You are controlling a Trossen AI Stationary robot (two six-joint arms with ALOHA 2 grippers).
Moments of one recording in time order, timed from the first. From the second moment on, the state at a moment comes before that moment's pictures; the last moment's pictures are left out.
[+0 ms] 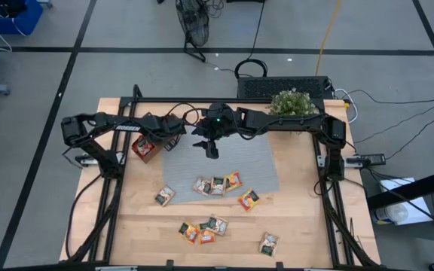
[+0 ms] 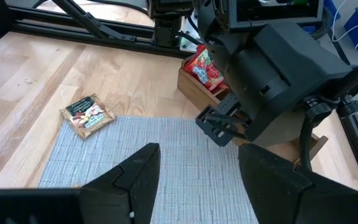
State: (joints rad) left arm 0.44 1.57 0.80 -0.75 -0.58 -0.32; right arm -0.20 1.93 1.61 -0.21 -0.26 -0.24
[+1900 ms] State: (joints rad) left arm 0.43 1.57 0.84 -0.87 -0.27 -0.30; right arm -0.20 1.93 1.61 -0.22 -0.26 -0.24
